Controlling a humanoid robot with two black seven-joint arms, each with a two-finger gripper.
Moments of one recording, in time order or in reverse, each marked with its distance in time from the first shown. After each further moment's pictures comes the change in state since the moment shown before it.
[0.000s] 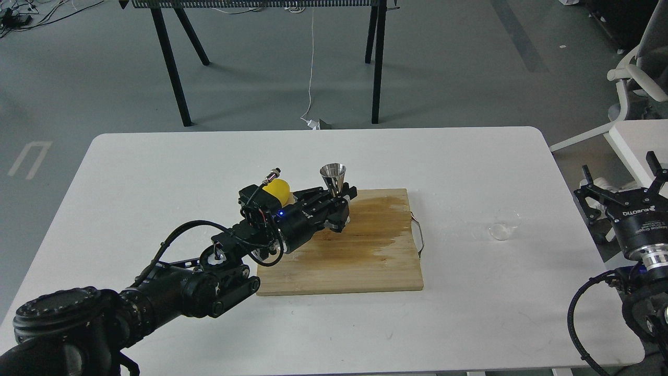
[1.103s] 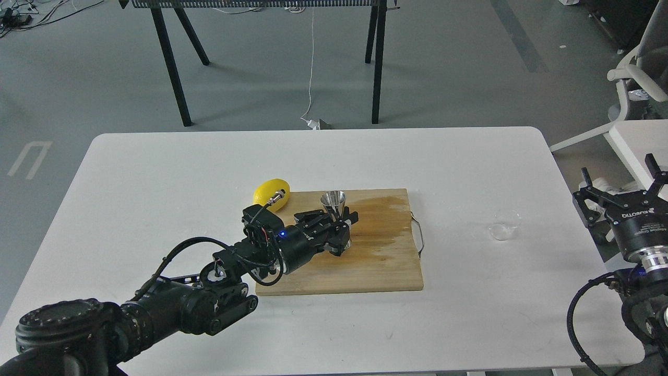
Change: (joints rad) left arm 0.046 0.000 0.057 -0.005 -0.001 -0.012 0.000; right arm -0.007 0.003 0.000 0.000 0.000 0.000 0.000
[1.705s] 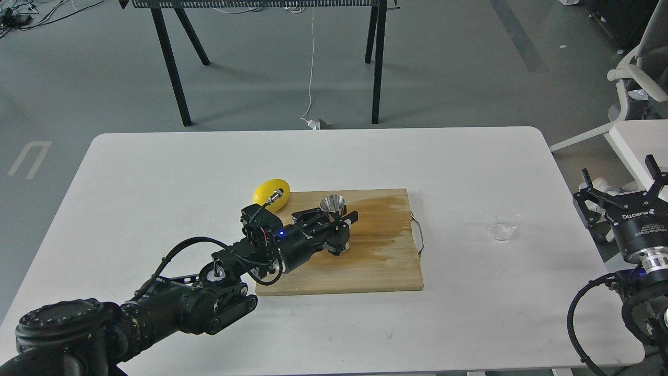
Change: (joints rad) left arm 0.000 0.000 0.000 0.004 -0.008 0.007 0.000; right arm -0.001 0.000 0.000 -0.007 0.000 0.000 0.000
